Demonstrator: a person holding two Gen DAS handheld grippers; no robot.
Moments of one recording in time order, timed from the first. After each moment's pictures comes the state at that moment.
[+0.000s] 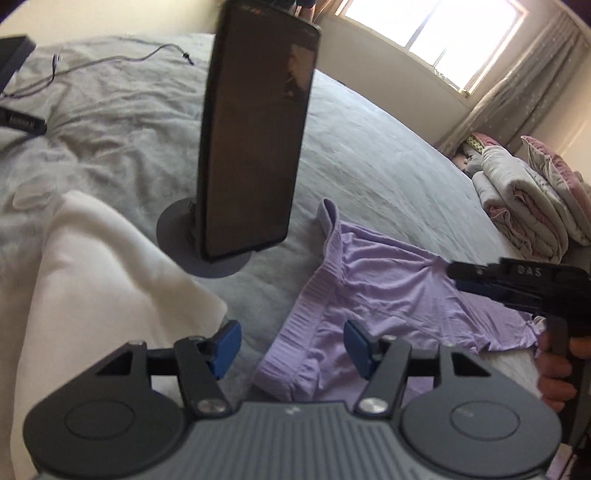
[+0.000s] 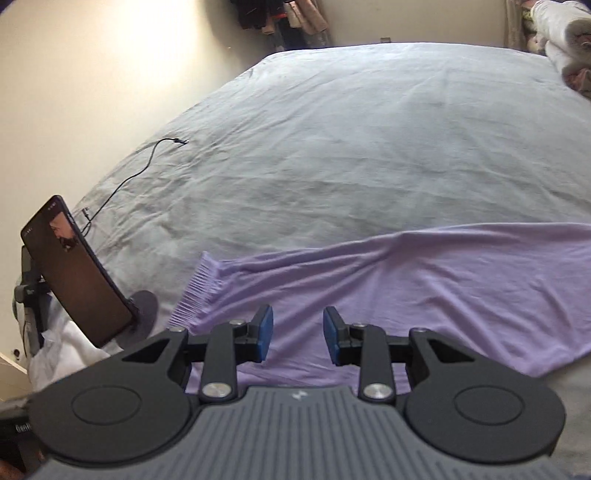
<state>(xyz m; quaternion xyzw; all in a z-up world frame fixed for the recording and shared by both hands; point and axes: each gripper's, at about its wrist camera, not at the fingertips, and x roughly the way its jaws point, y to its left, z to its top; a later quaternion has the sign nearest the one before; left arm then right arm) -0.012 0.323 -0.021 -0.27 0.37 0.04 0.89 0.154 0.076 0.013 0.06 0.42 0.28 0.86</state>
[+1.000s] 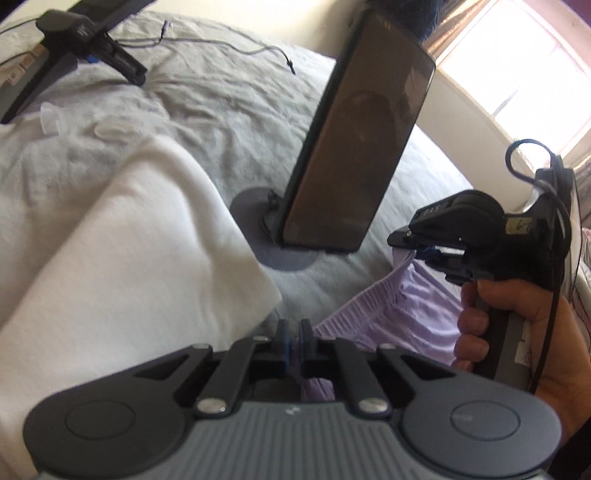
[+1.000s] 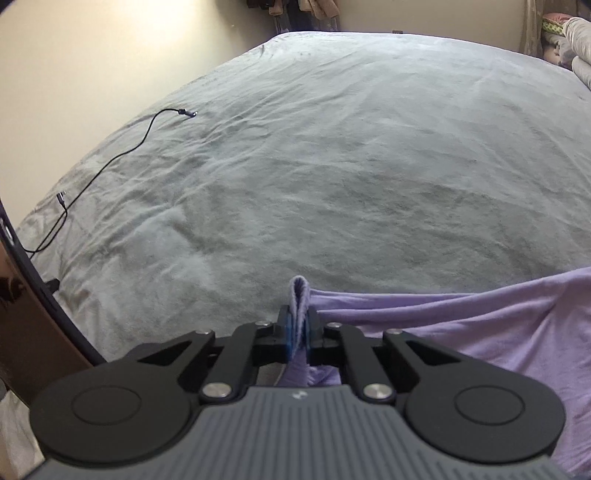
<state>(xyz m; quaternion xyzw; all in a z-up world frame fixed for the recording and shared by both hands) -0.021 0.310 -0.043 -0.35 0.32 0.19 0.86 0.196 0.218 -0.024 0.02 0.42 0.24 0.87</state>
